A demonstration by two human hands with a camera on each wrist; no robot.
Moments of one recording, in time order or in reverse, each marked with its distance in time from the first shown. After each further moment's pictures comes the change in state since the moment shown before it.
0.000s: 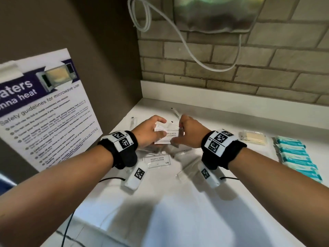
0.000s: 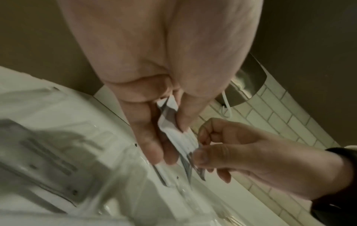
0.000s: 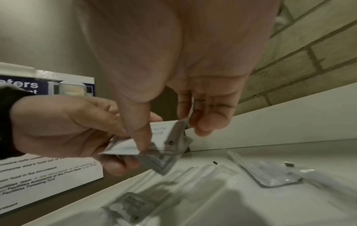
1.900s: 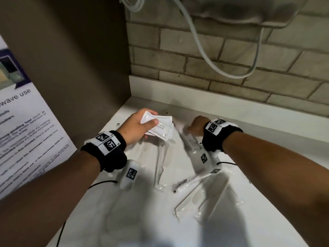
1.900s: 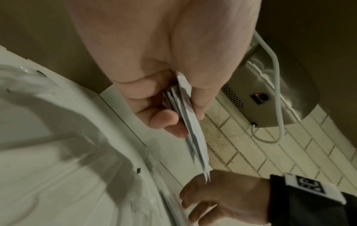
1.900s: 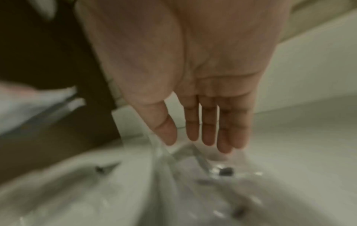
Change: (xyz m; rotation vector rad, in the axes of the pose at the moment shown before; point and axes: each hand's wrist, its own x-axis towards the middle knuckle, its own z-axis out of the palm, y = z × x) left_hand 0.098 -0.019 -0.031 -0.201 0.129 0.099; right_hand 0.151 0.108 0.004 -0.154 -0.208 0.447
